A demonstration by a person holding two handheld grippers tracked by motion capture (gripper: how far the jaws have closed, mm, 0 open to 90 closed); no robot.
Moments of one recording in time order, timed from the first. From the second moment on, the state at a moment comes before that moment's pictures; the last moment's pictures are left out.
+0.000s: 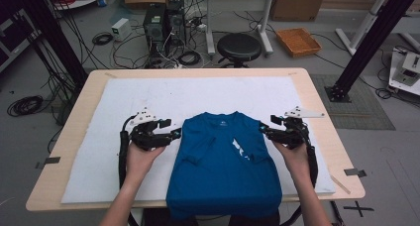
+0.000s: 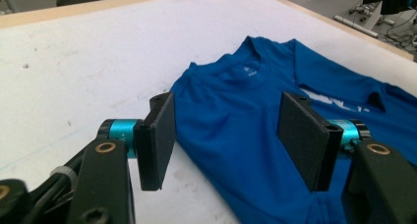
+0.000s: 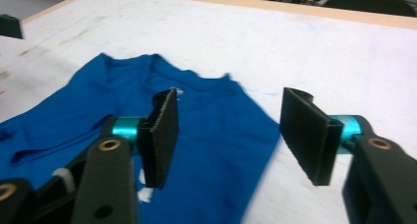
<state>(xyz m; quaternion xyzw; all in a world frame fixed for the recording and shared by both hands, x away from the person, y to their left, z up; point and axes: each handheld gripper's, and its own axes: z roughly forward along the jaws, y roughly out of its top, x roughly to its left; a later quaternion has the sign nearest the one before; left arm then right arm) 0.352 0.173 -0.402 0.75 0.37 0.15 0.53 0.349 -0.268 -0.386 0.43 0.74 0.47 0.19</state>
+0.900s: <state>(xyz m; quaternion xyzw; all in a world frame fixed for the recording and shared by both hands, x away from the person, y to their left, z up) 0.348 0.168 -0.402 0.76 0.35 0.18 0.52 0.357 -0.309 -0.386 0.47 0.72 0.48 0.19</state>
